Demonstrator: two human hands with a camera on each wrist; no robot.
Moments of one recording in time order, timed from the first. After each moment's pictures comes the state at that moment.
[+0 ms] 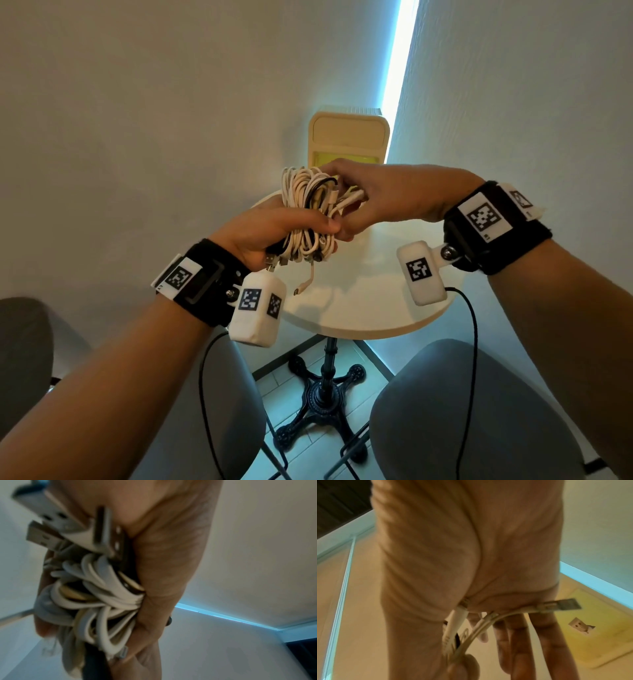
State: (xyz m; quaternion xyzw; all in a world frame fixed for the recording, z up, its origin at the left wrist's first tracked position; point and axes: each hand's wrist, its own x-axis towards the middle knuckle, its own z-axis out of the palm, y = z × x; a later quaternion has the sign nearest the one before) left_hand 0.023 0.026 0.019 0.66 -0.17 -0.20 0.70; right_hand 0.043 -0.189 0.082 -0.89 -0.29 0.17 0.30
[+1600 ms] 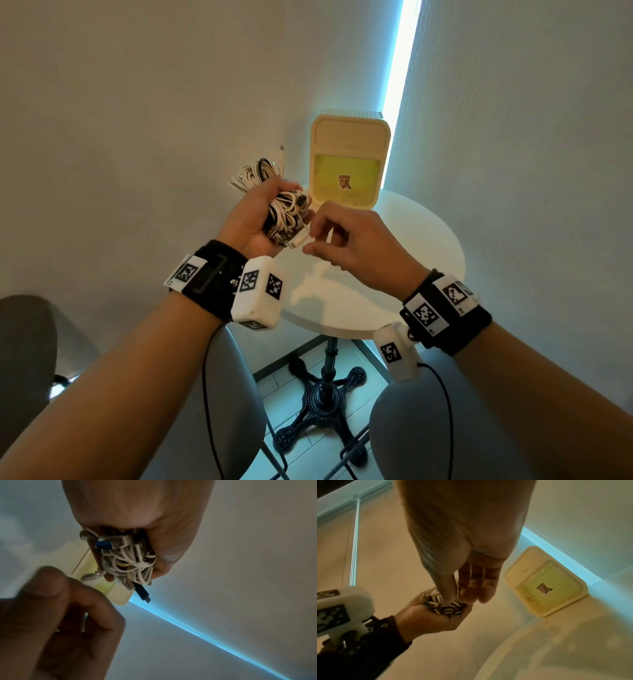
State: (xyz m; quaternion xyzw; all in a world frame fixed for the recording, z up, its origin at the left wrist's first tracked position) left_hand 0.041 0.027 0.013 0.48 0.06 -0.12 0.87; right_hand 0.018 -0.163 -0.015 -0.83 -0.34 -0.11 0.42
